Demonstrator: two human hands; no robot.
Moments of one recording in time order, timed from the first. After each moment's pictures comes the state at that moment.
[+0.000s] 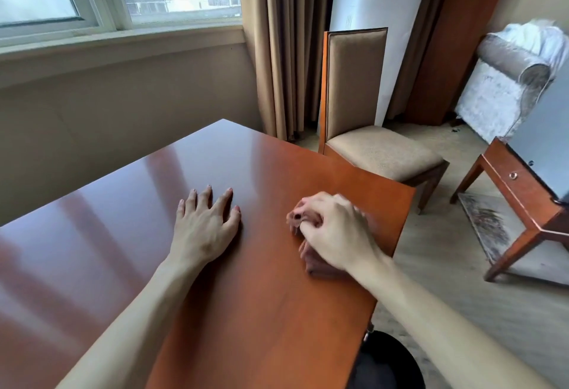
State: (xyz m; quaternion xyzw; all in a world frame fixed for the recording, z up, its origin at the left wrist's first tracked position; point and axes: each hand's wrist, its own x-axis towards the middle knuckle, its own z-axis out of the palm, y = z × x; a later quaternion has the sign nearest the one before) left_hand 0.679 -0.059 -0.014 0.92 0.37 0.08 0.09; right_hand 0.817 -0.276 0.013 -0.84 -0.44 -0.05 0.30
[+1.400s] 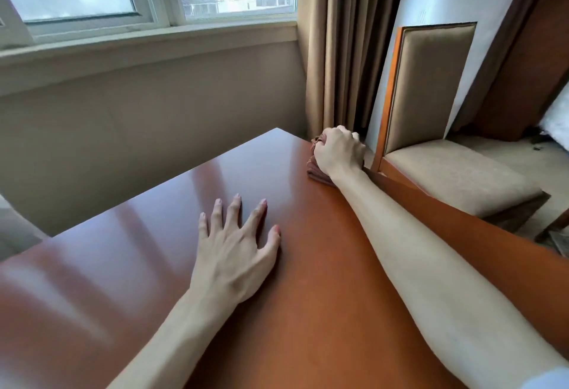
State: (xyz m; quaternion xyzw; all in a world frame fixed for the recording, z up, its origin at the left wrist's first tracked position) left_hand 0.692 0.009 -0.013 0.91 0.40 0.08 0.09; right_hand 0.972 0.026 0.008 -0.90 -0.33 -0.13 0.25
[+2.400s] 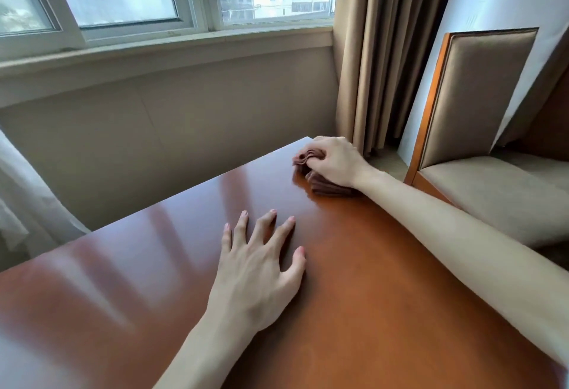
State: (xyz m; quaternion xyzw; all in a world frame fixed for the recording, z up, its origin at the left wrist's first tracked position) left_hand 0.690 0.008 -0.012 0.91 0.39 0.12 0.09; right_hand 0.960 0.062 0.020 -0.73 -0.62 -0.02 0.30
